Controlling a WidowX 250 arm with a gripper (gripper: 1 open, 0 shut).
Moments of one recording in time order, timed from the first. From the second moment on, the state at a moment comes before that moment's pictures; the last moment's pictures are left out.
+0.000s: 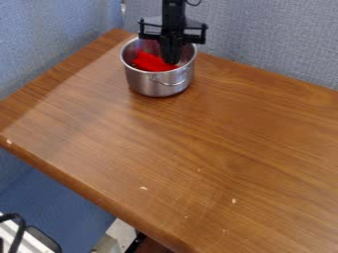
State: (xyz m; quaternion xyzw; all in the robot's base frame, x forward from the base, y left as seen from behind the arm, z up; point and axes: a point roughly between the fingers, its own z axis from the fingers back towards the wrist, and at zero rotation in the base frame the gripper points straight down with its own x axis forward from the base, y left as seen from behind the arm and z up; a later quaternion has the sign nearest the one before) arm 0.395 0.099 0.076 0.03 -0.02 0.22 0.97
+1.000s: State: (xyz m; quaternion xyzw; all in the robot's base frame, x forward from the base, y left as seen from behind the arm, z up) arm 0.396 0.090 0.113 0.01 -0.06 0.20 0.98
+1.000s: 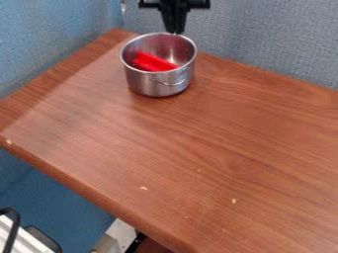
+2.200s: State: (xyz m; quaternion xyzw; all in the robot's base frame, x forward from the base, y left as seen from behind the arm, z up) arm 0.369 0.089 0.150 0.03 -0.09 0.16 0.98
